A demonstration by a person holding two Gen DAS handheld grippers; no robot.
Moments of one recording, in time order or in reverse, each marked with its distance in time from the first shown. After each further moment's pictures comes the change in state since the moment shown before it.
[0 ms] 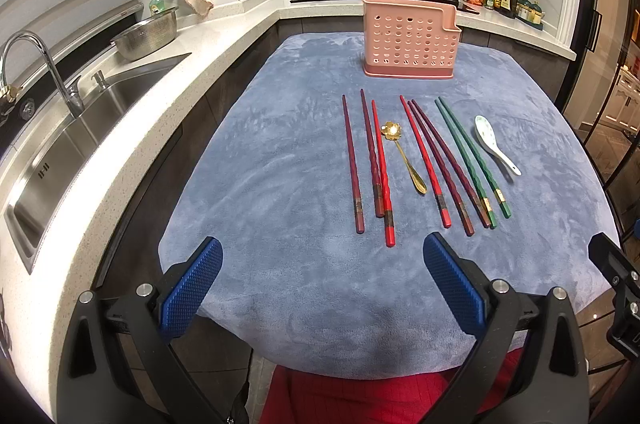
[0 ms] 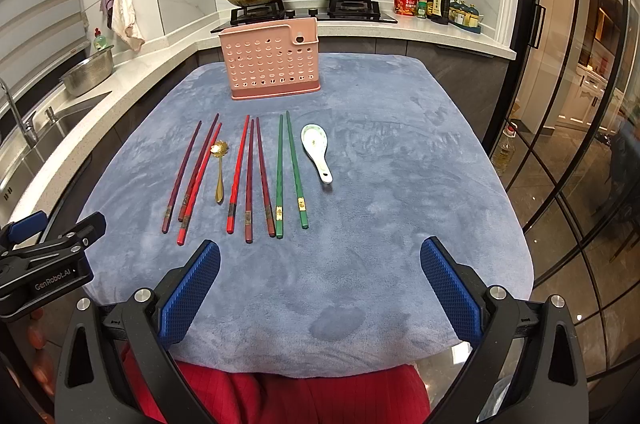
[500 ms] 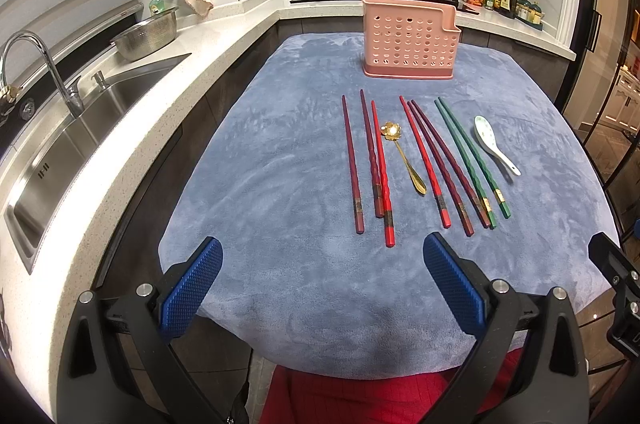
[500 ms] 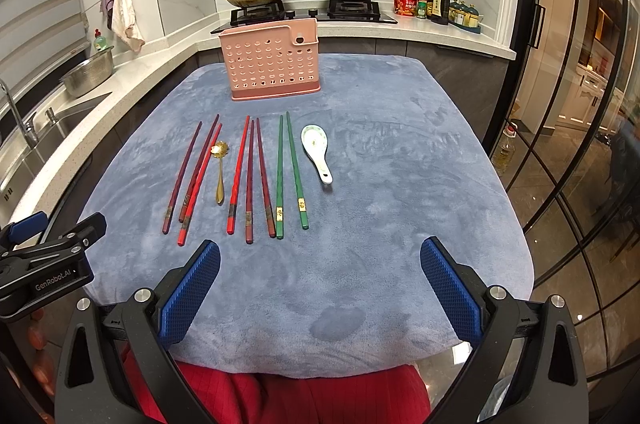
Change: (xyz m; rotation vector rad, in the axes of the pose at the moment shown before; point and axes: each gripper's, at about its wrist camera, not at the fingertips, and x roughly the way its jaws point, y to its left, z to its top) left arm 0.000 0.000 0.000 0.001 0.000 0.000; right arm 0.000 -0.002 0.000 0.001 0.000 0.001
